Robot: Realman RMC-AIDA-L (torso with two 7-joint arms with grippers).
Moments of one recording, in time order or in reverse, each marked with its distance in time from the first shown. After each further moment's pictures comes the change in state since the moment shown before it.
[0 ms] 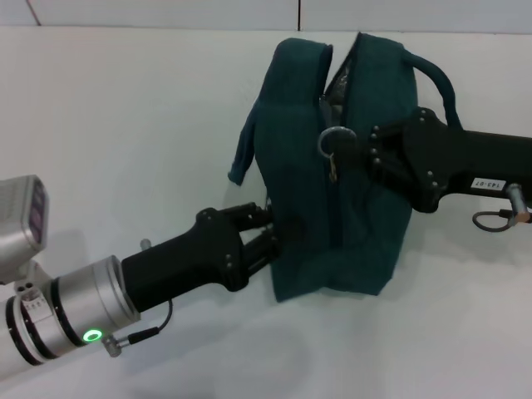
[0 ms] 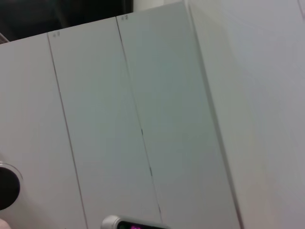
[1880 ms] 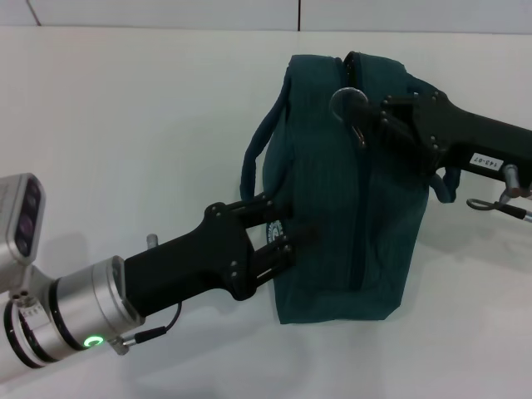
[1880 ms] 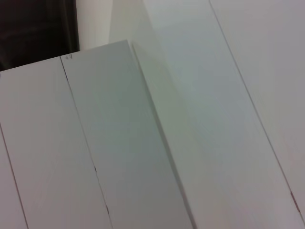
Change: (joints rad) left arm -0.020 -0.004 0.075 -0.025 -0.072 0.109 0.093; right arm -0.014 0.000 -0.072 0.105 0.206 0.090 -0.010
